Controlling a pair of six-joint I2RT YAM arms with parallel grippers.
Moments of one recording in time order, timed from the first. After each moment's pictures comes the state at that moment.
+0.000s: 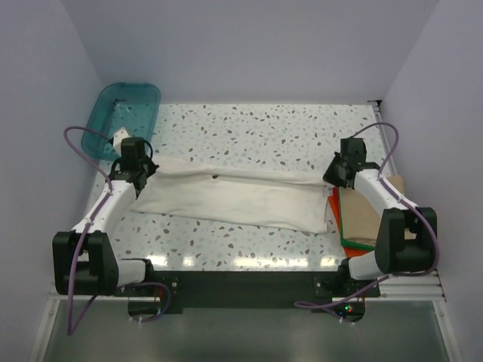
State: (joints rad) left arm -0.01 1.30 0.83 -0.23 -0.28 -0.59; right arm 0.03 1.46 0.91 -0.39 0.05 0.54
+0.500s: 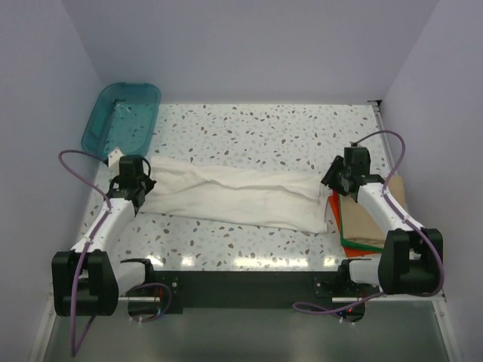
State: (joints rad) left arm 0.02 1.15 0.64 -0.25 -0.31 -0.69; right arm 0.03 1.30 0.78 -0.36 0.05 0.55
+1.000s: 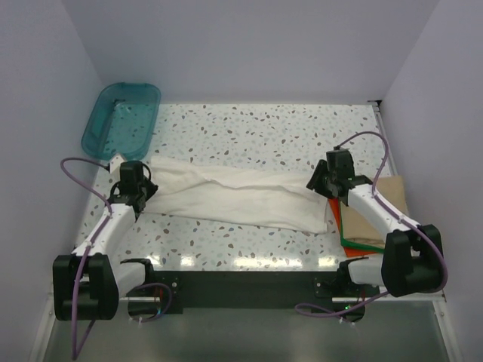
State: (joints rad) left arm 0.03 1.12 0.57 -0.21 -0.26 -0.72; right arm 0.19 1.30 0.77 -0.36 0.06 0.61
